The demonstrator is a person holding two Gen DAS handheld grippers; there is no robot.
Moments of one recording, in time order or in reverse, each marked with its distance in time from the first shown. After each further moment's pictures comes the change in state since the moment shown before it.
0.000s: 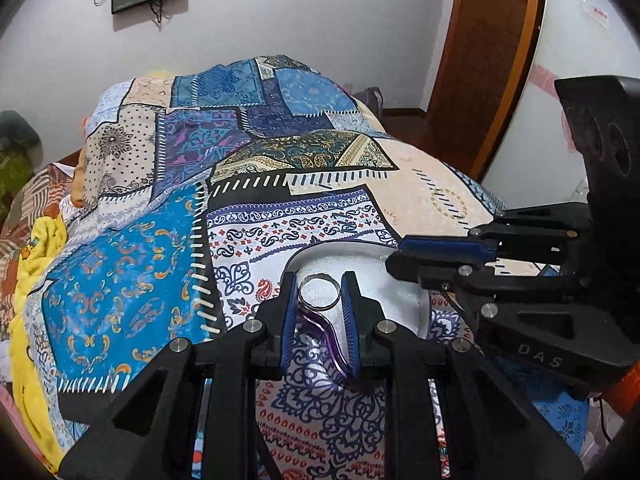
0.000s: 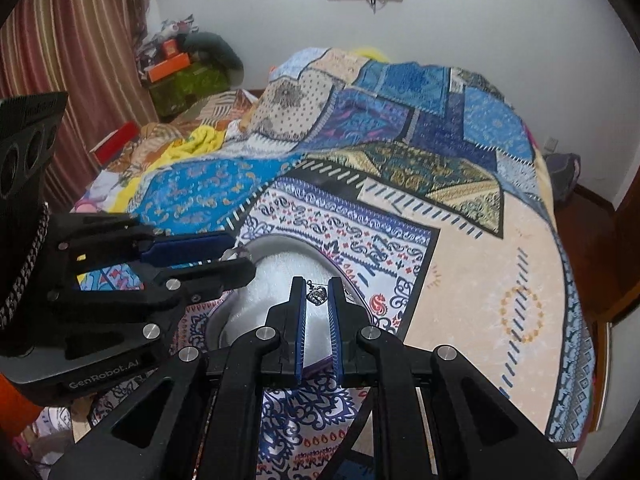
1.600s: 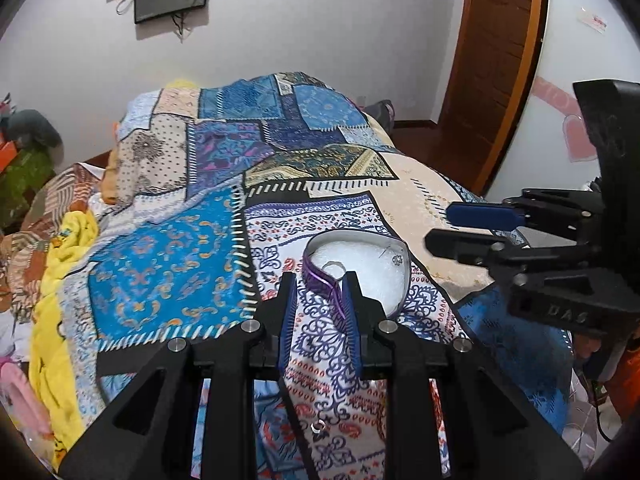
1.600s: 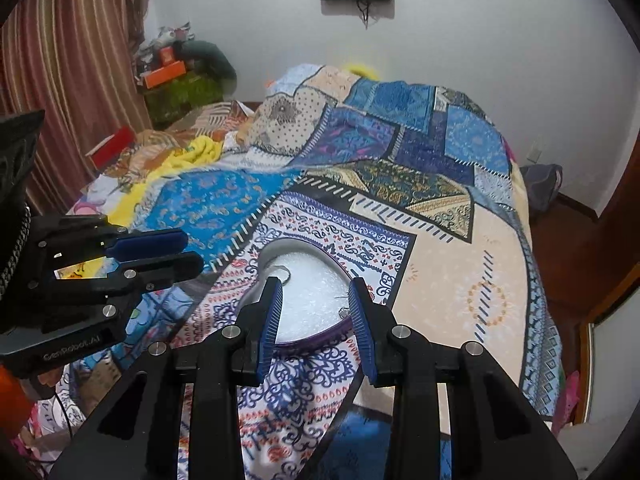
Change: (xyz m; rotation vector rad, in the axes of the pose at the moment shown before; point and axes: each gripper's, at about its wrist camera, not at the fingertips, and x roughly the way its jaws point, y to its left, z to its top) left arm -0.073 0.001 -0.017 -0.030 -0.049 0.057; right arm -0.057 0.024 -0.001 -0.014 -0.070 -0.083
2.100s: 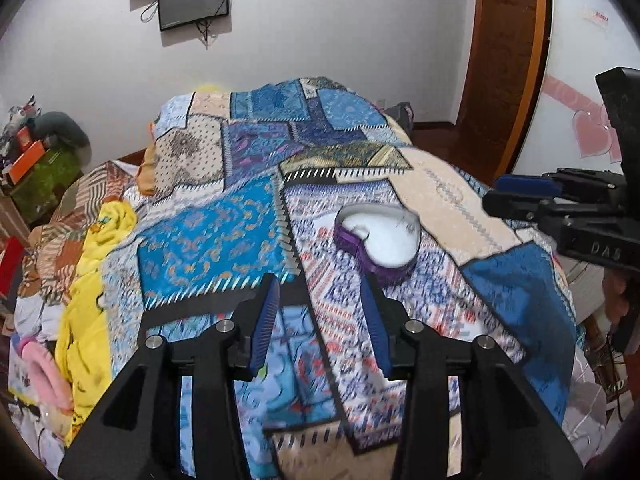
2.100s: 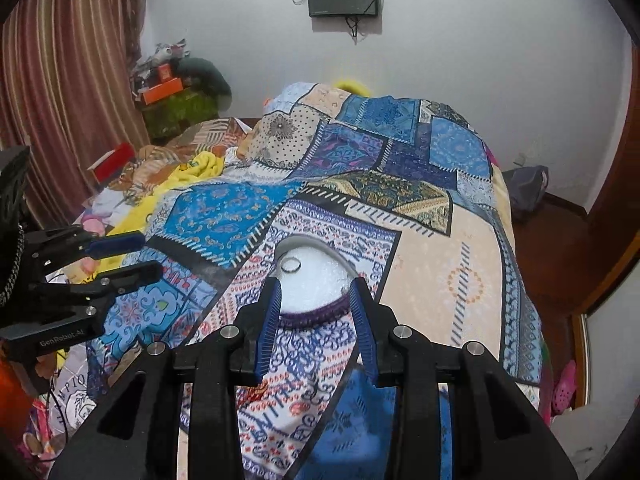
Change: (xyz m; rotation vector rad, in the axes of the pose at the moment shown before) left arm -0.052 0.008 -0.038 0.002 0.000 0.090; right arm -0.035 0.010 -0.018 0.030 -0.024 -0.023
